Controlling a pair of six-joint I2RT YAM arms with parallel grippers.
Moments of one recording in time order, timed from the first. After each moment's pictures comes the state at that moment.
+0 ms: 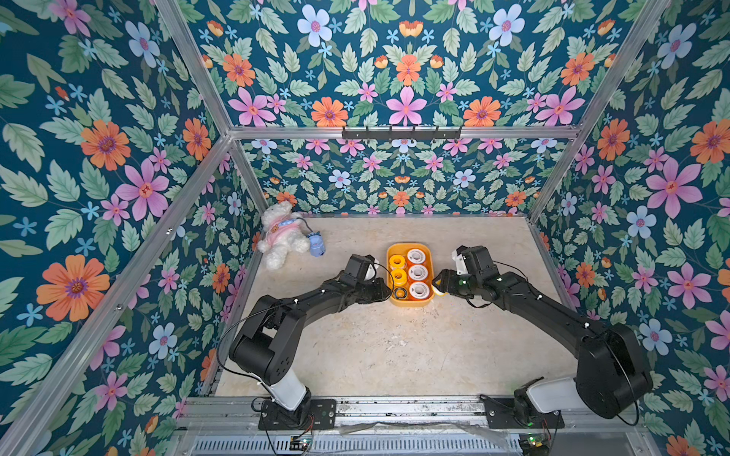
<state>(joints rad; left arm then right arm) -0.53 1.65 0.88 -0.06 0.41 -0.63 0.50 1.45 0.99 -0.38 -0.26 0.62</state>
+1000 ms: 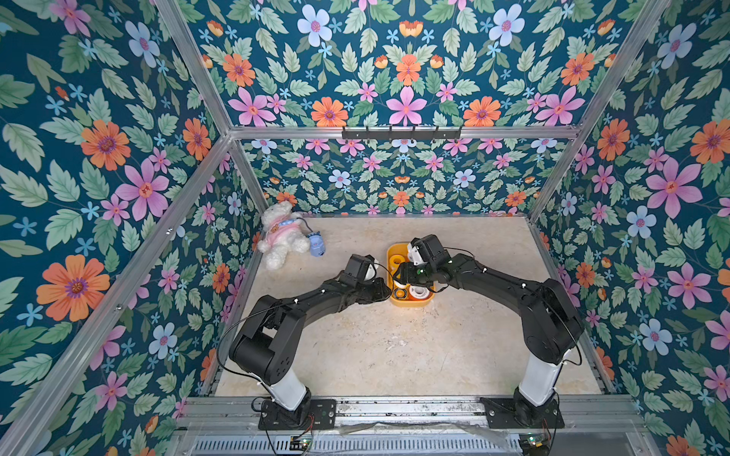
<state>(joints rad) -0.53 1.65 0.88 -0.06 0.41 -0.64 0.67 1.84 1.33 -0.38 -0.25 0.61</state>
